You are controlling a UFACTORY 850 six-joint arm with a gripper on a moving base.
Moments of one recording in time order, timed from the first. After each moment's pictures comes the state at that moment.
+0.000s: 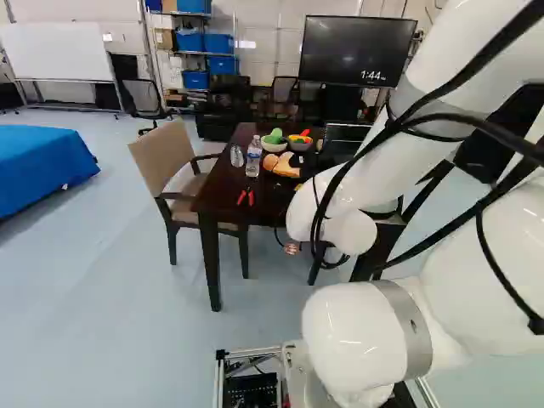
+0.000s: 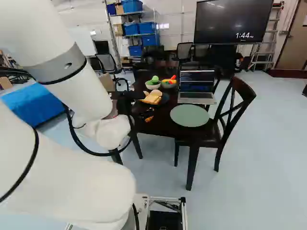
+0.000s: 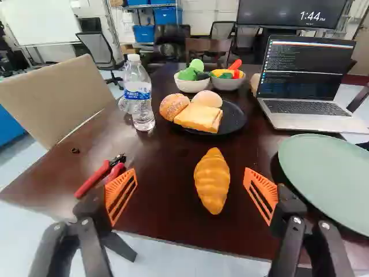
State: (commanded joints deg) arm 0.0 16.0 -5.0 0.0 50.0 0.0
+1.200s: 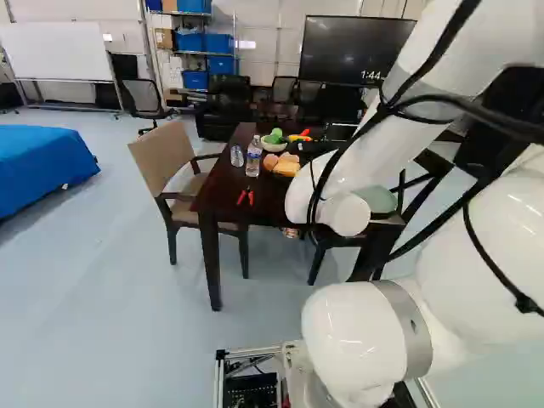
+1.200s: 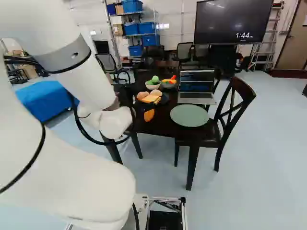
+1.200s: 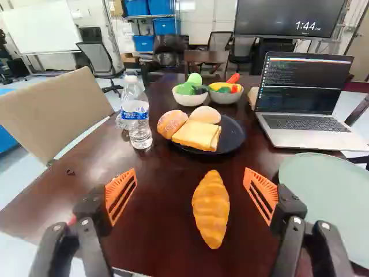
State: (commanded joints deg) arm -0.4 12.3 -11.7 0.0 48.7 0.0
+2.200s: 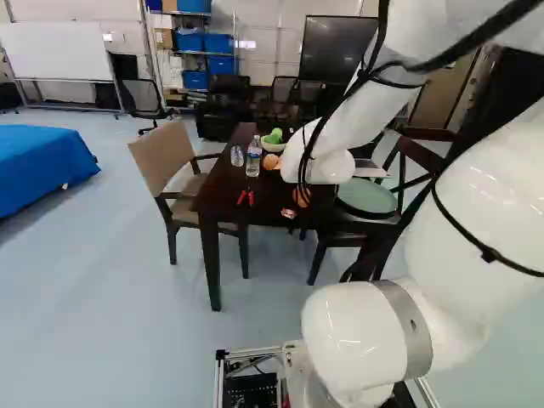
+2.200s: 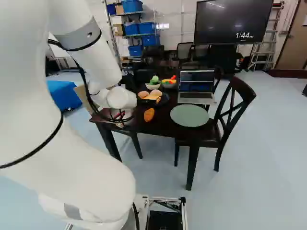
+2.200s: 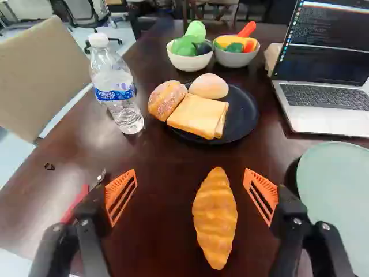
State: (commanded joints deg) arm -0.7 4.5 -26.2 0.0 24.8 0.0
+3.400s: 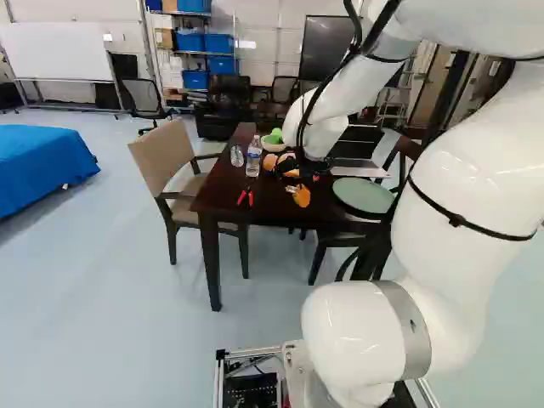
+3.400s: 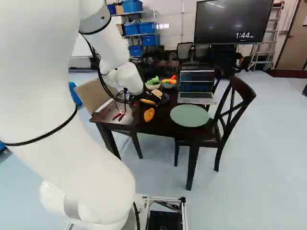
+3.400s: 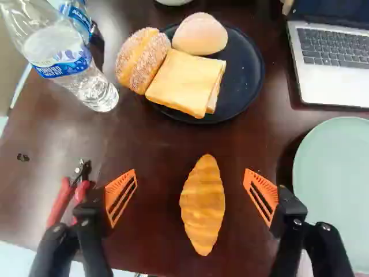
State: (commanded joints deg) arm -2.9 -3.1 -42.3 0.0 -5.1 0.0
